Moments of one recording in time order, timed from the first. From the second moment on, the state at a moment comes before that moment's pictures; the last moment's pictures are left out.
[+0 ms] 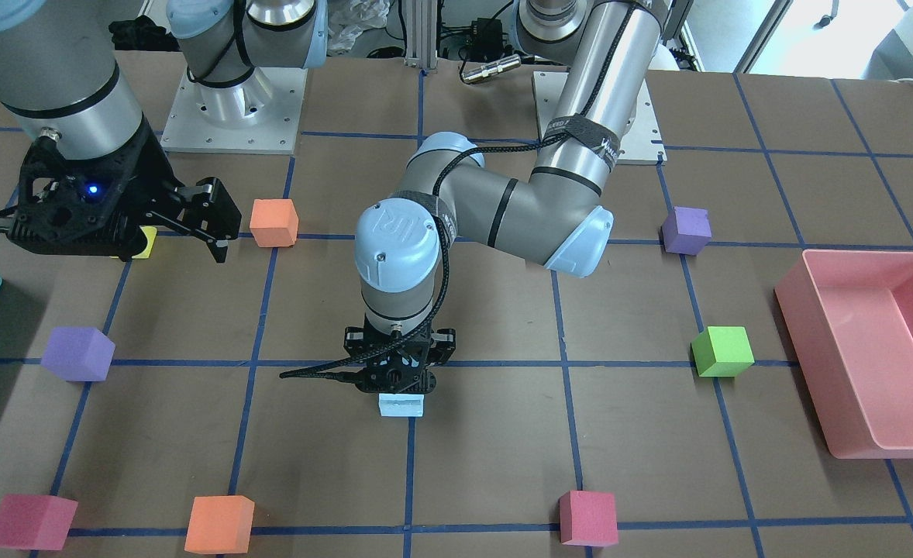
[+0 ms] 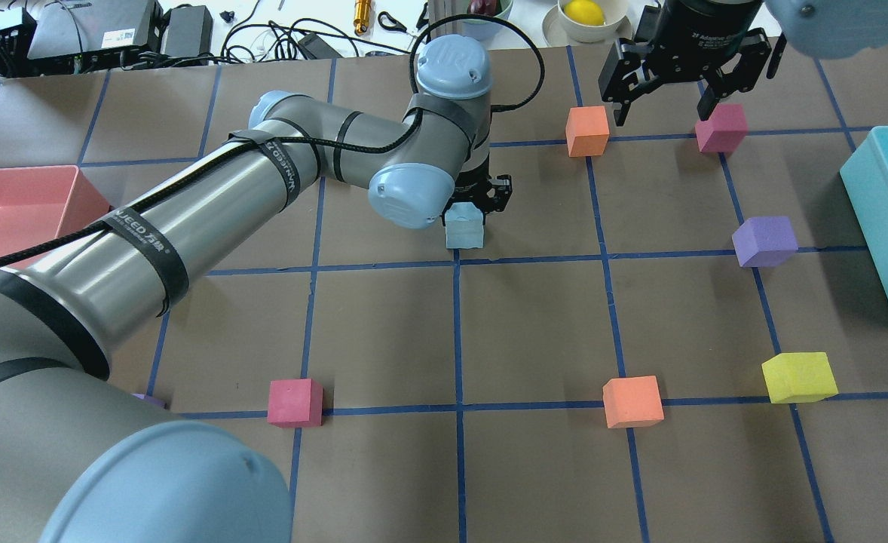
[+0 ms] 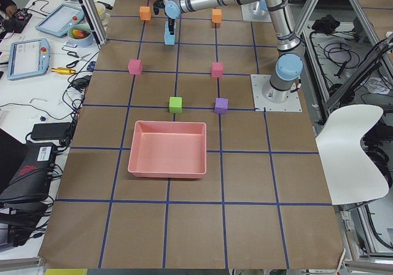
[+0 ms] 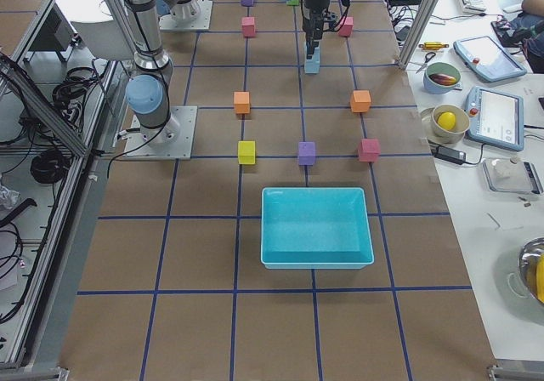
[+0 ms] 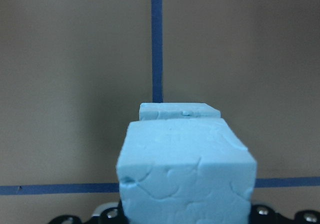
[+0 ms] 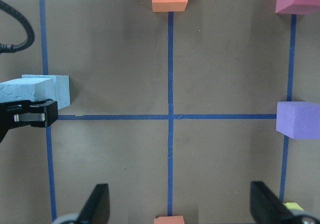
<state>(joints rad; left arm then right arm) -1.97 -2.16 -1.44 -1.09 1.57 -0.38 1.58 -1.42 1.41 -1.58 -1.57 0.00</state>
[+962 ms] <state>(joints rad) -1.87 -2.04 -1.38 -1.23 1.57 -0.27 1.58 -1.46 1.41 -1.46 -1.57 0.05</state>
